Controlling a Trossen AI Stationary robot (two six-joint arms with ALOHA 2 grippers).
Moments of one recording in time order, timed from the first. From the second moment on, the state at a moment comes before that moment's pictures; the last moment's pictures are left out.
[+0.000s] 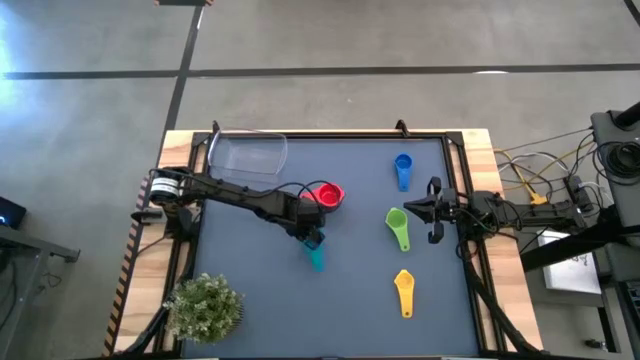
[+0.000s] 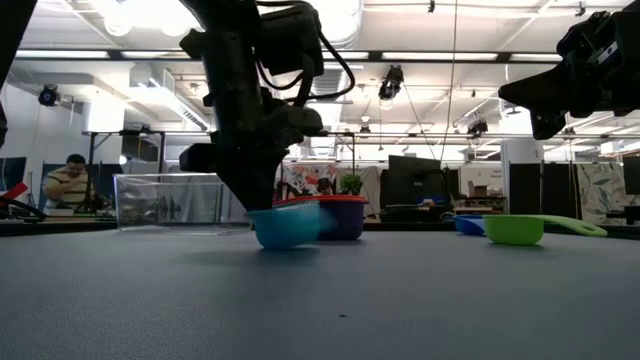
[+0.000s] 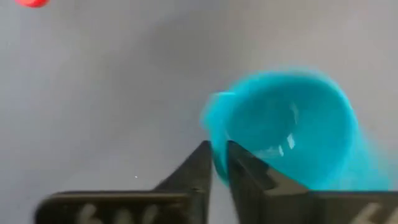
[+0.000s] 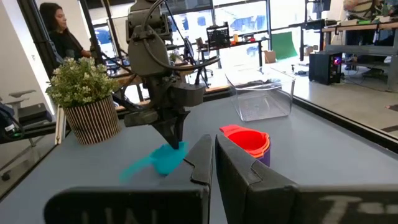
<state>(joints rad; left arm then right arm) -0.03 1.85 1.22 -0.66 -0.06 -0.91 0.01 0.08 0.01 0.06 0.13 0.15</state>
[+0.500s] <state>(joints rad) 0.04 1.85 1.49 -0.89 -0.08 -0.34 0.01 0.08 0.01 0.06 0.13 0.15</state>
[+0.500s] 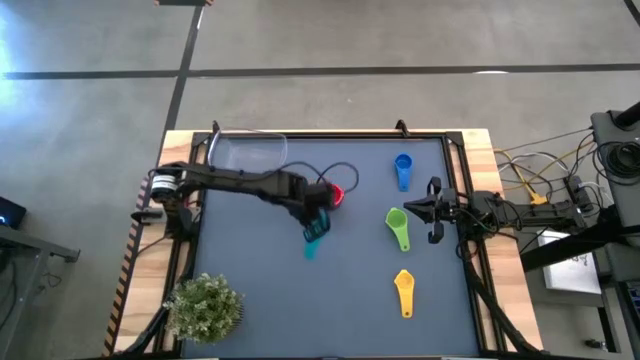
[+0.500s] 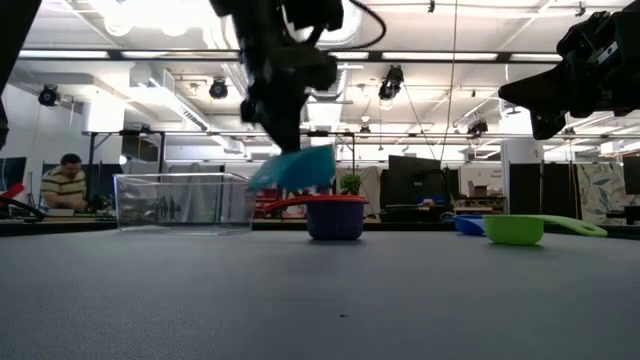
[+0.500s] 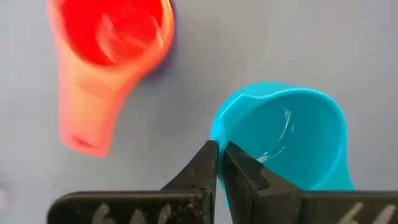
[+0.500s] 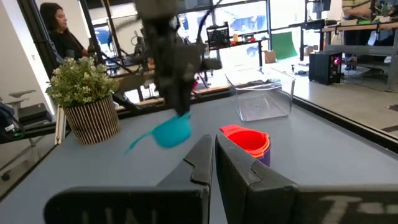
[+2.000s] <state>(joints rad) 0.30 1.89 1.60 -0.74 0.05 0.87 0.01 0.08 0.01 0.06 0.13 0.15</state>
